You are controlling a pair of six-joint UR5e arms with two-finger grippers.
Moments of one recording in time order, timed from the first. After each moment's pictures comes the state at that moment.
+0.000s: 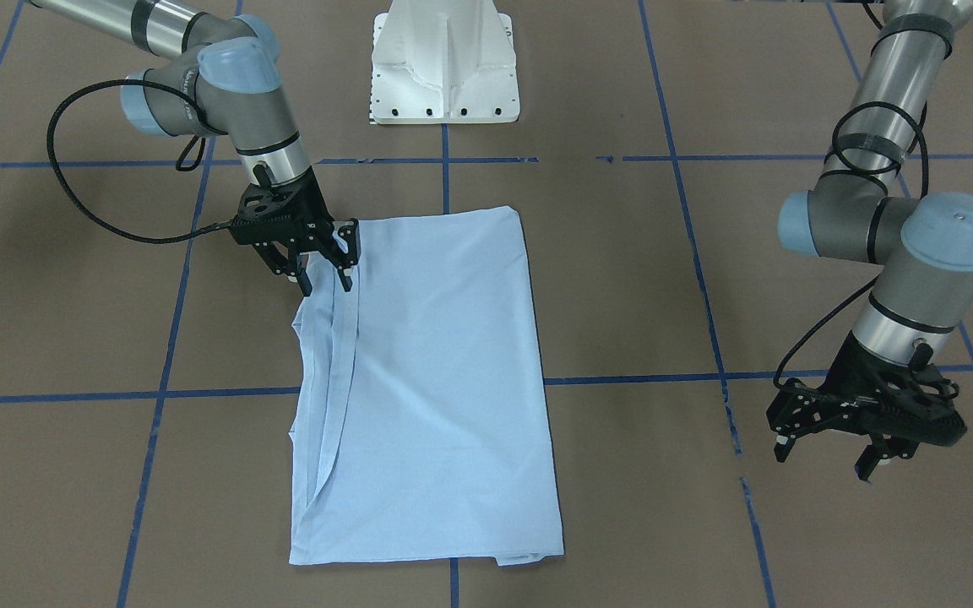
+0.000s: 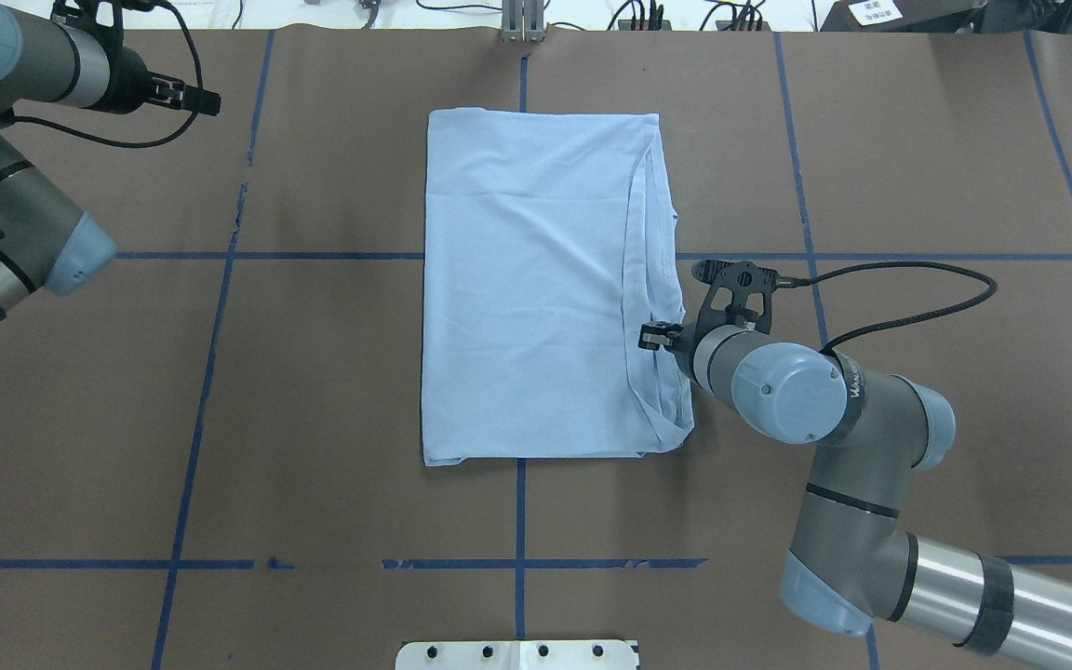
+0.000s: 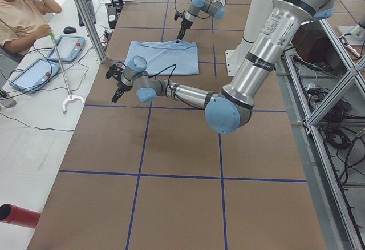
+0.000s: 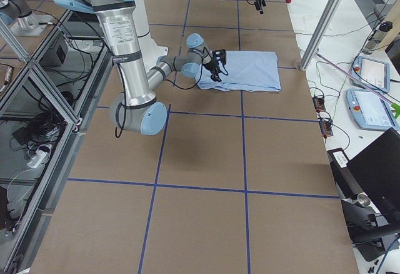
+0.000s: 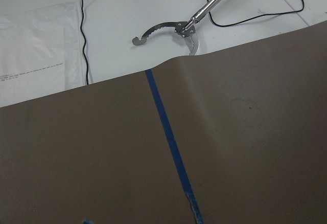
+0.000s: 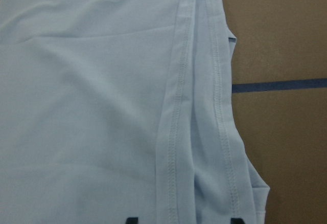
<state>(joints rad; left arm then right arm) -1.03 -2.08 -1.24 -2.41 -1.86 -0.66 0.46 -1.22 1.79 -1.09 1.51 1.28</state>
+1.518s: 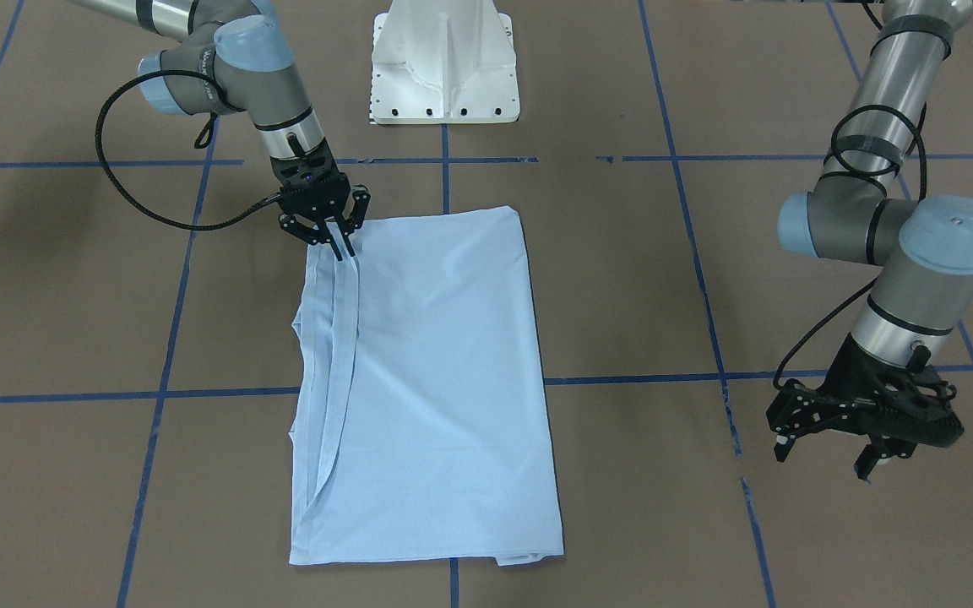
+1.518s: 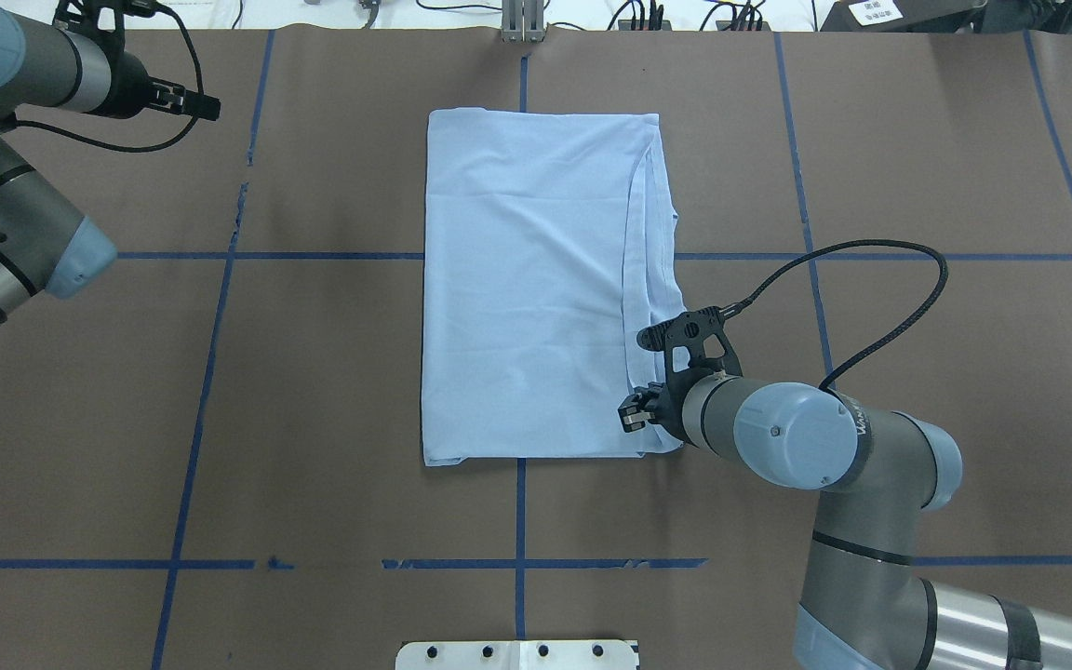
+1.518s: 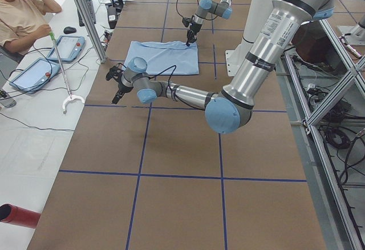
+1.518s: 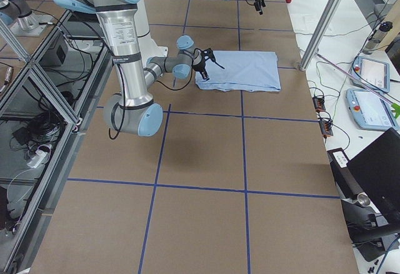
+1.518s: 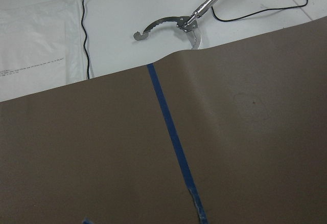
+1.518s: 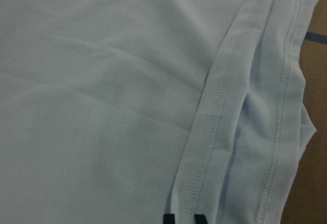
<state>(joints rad) -1.03 -2.07 -1.23 -2.41 -1.86 -0.66 0.35 -1.27 1.81 -1.09 1.49 1.00</state>
